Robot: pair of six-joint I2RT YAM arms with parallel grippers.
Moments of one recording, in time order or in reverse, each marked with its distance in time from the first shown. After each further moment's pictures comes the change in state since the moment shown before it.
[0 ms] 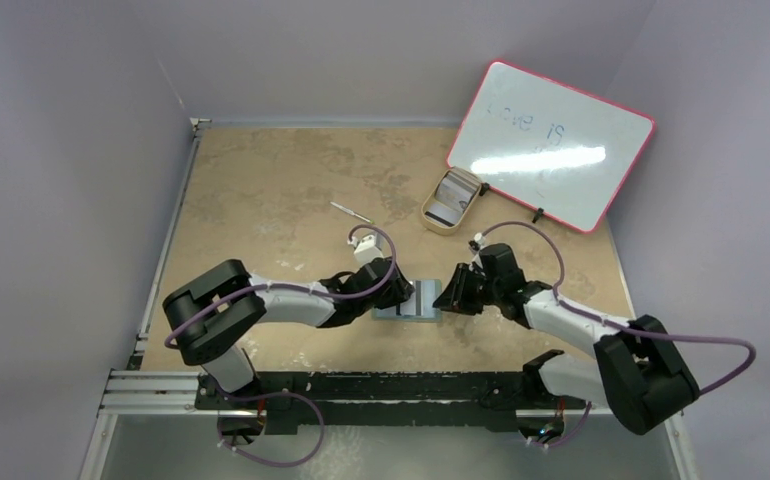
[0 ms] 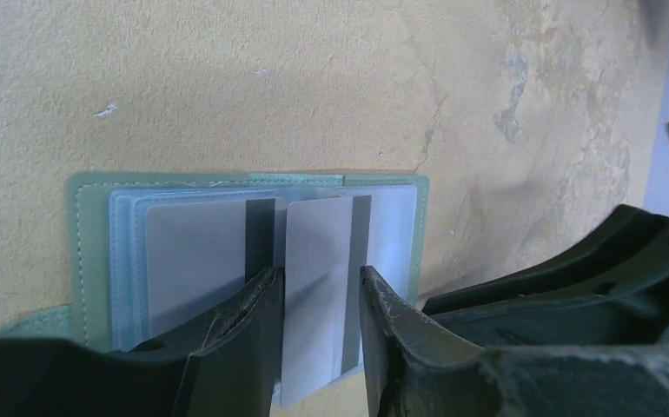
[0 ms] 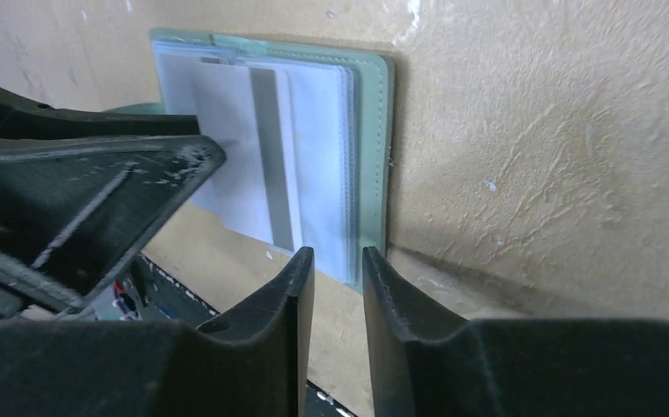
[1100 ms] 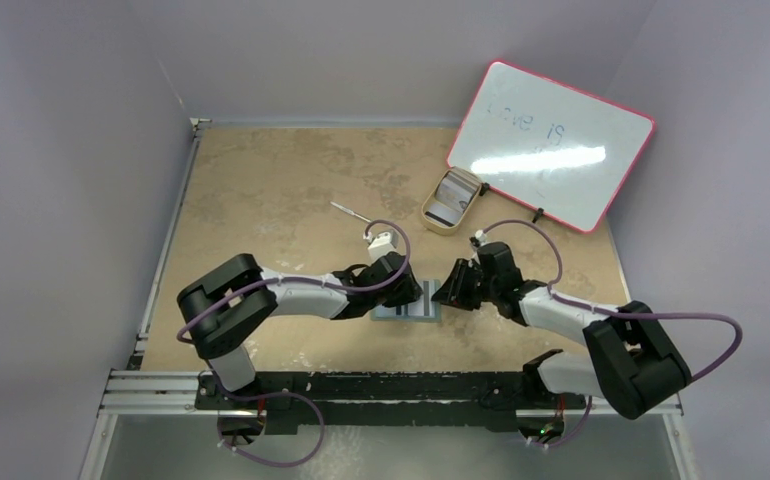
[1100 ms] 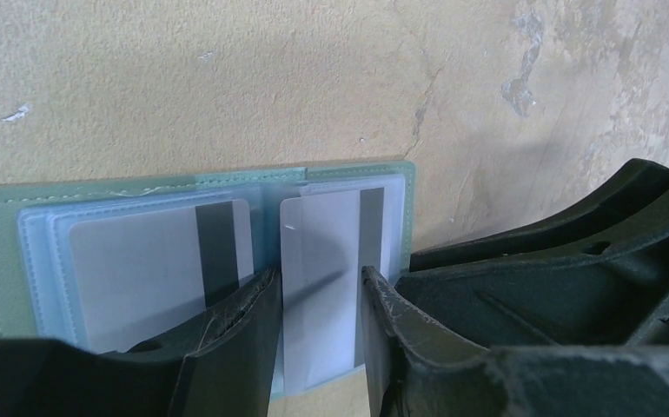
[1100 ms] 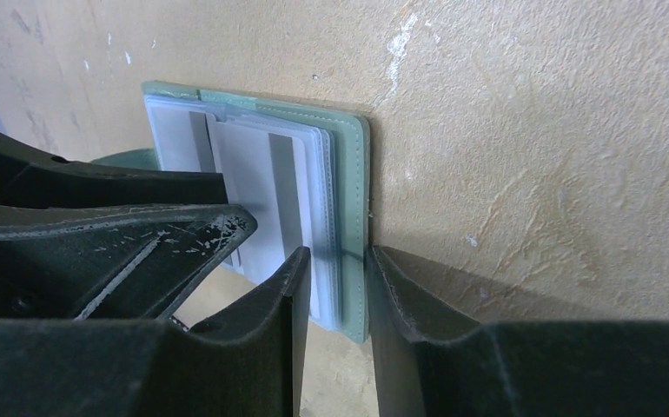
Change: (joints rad) left arm -0.011 0.070 0.139 -0.145 0.051 0.045; right arm 0.000 0.055 0.008 0.080 0.064 0.018
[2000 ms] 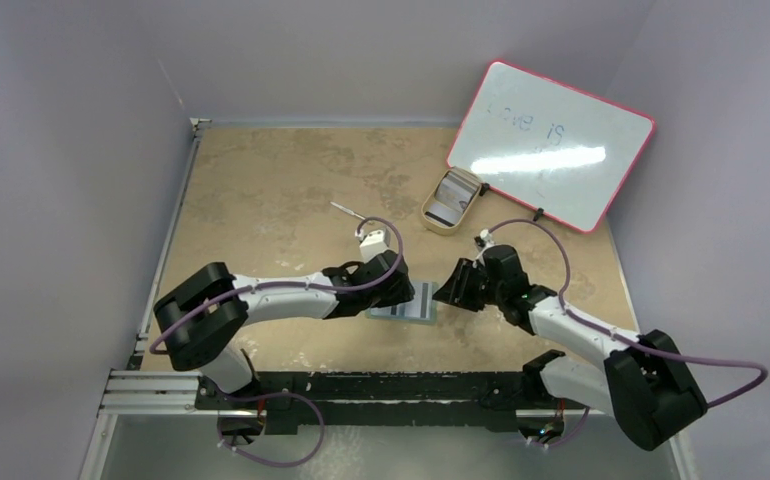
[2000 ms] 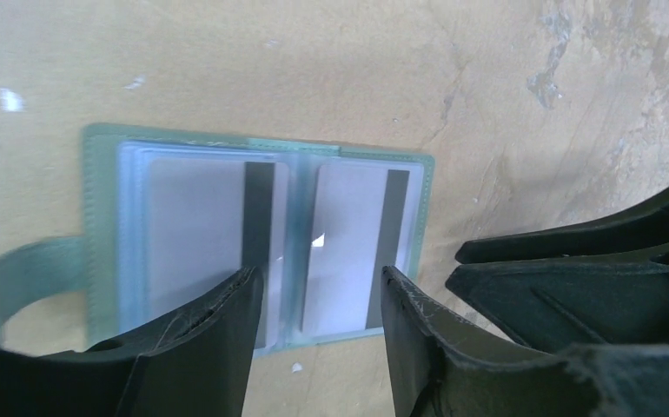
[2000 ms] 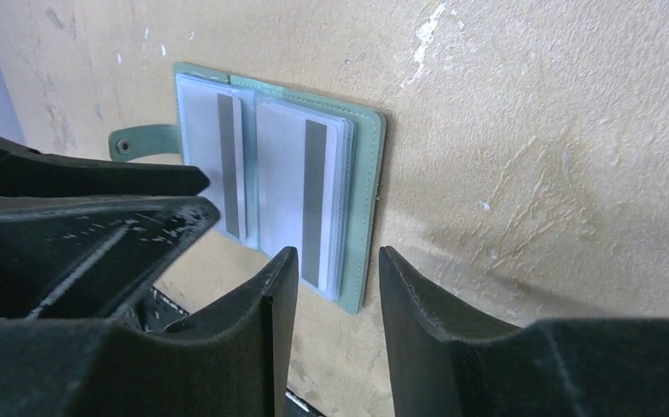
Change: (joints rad) left arm -0.012 -0.089 0.031 -0.194 -0.047 0.005; right arm 0.012 -0.146 -0.024 -0.060 0.032 -0.008
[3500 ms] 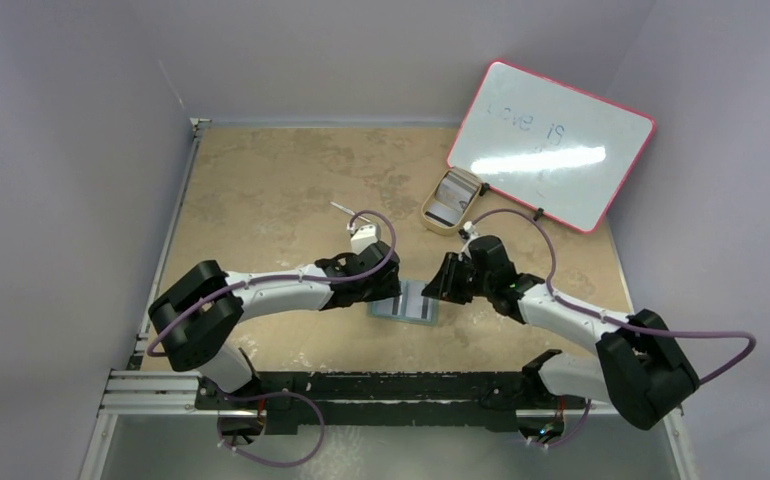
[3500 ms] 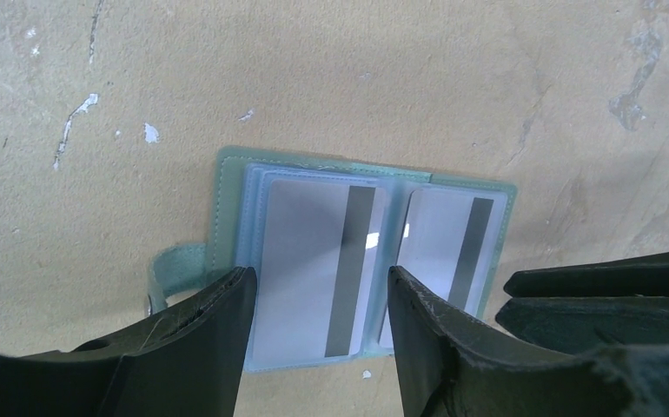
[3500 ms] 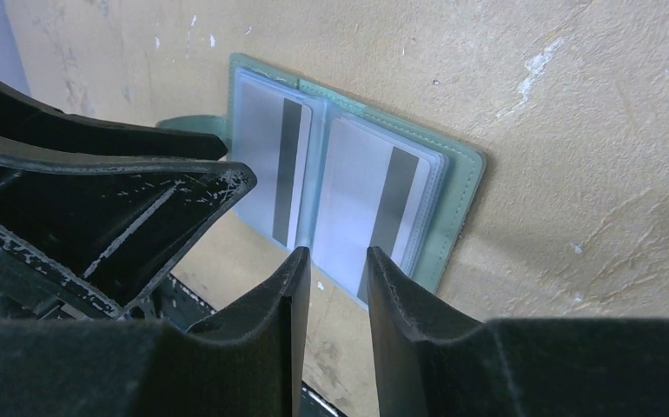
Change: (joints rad) left arm 0.072 -0.043 0.013 -0.155 -0.013 0.083; right arm 0.072 0.082 0.104 -0.011 -0.006 -0.002
